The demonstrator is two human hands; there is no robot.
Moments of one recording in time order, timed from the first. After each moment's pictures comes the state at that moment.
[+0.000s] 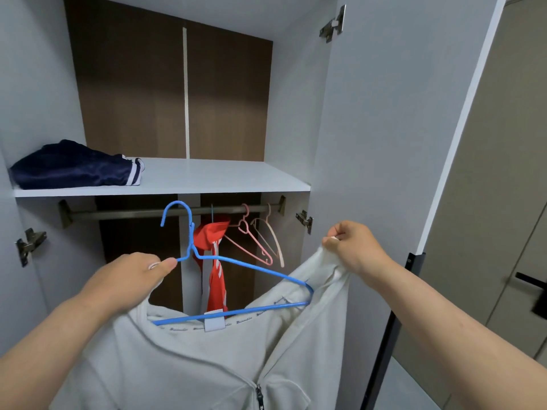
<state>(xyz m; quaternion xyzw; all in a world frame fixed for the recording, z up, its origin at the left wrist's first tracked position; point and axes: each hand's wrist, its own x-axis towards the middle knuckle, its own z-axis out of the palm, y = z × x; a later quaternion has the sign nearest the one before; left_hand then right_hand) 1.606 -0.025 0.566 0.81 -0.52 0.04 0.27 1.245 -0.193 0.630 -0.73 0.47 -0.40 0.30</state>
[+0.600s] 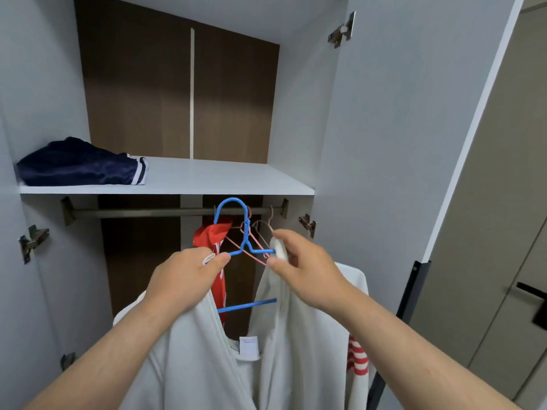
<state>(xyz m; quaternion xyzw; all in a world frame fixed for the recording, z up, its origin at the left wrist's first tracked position) 1.529 -0.060 0.566 0.75 -0.51 0.08 0.40 1.299 -0.128 0.617 -0.87 0.32 -0.32 0.20</state>
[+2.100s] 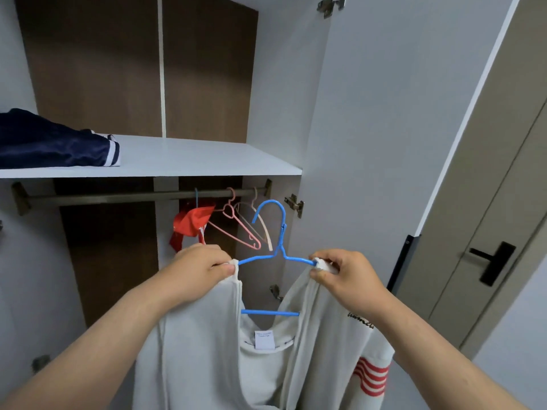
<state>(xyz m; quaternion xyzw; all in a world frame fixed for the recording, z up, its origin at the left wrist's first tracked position) 1.543 -0.065 0.568 0.65 -0.71 -0.09 0.25 1.256 -0.128 0.575 -0.81 0.42 -0.36 0.20</state>
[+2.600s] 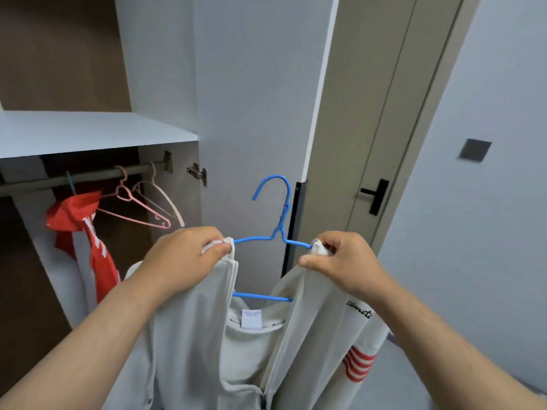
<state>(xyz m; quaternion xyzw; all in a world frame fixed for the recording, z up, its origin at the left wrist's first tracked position) 1.405 -0.083 0.559 0.54 -0.78 -0.05 0.31 1.114 -0.049 0.568 -0.72 0.55 -0.39 0.13</state>
